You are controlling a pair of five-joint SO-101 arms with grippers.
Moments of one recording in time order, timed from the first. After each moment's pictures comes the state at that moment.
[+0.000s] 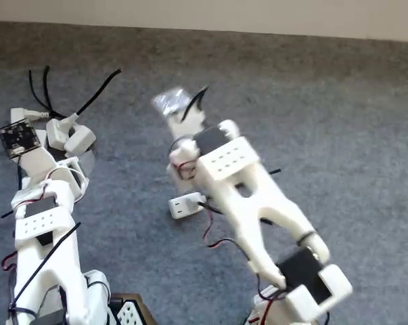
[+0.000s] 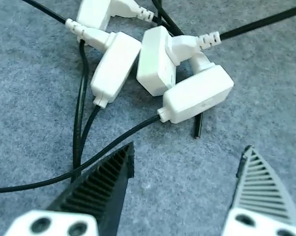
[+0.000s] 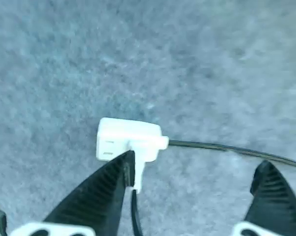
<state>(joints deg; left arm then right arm) -28.7 -35.5 67.5 20.7 7.1 -36.8 -3.6 2.6 80.7 0.1</state>
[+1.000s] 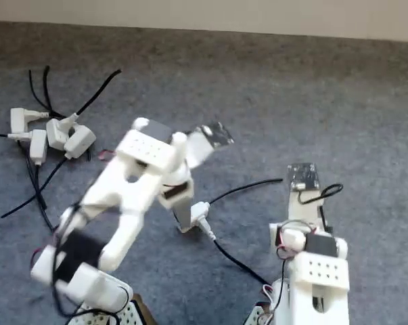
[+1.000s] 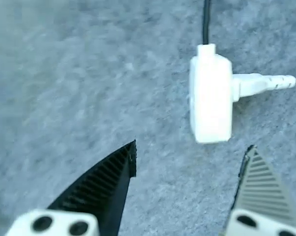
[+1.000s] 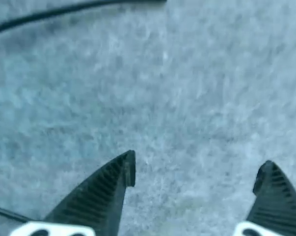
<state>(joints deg) 18.2 2.2 17.6 81.5 -32.6 2.6 -66.1 82.1 57.5 14.0</state>
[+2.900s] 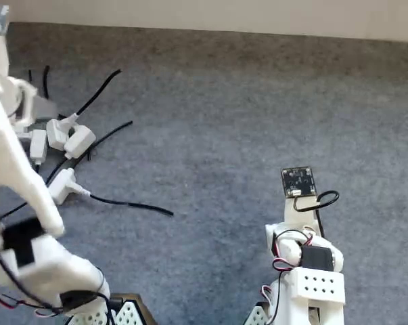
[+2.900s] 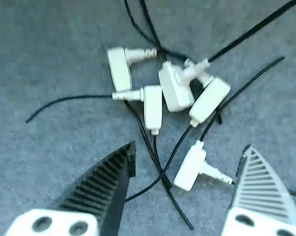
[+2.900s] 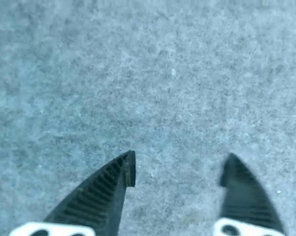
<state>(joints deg) -30.9 7.0 -38.8 99.6 -23.7 0.4 -73.2 85.1 57.5 14.0</state>
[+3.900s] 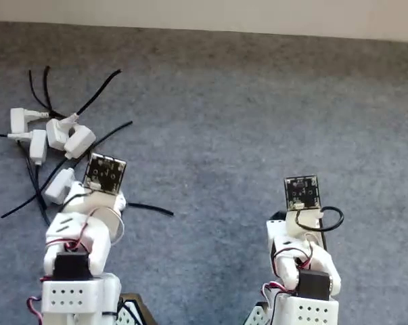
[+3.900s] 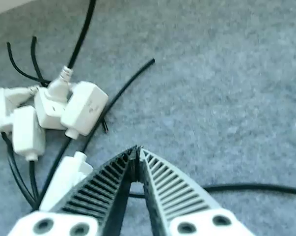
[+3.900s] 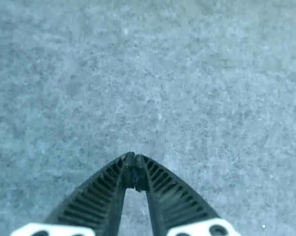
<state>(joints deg) -7.3 -88.7 83.7 50.0 -15.5 0.4 -103.0 94.0 62.2 14.0</state>
